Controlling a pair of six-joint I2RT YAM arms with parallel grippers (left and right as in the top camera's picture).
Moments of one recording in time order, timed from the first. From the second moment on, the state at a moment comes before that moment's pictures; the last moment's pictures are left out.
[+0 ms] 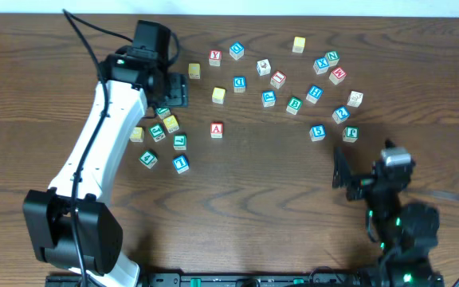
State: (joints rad) left arm -0.19 1.75 1.58 -1.00 -0.06 -0.24; right arm 0.07 0.43 0.35 -0.07 -0.11 0.01
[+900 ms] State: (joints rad) left arm -0.10 1.67 1.58 -1.05 -0.06 -0.22; right arm 0.07 1.48 1.39 -0.65 -0.30 -0.14
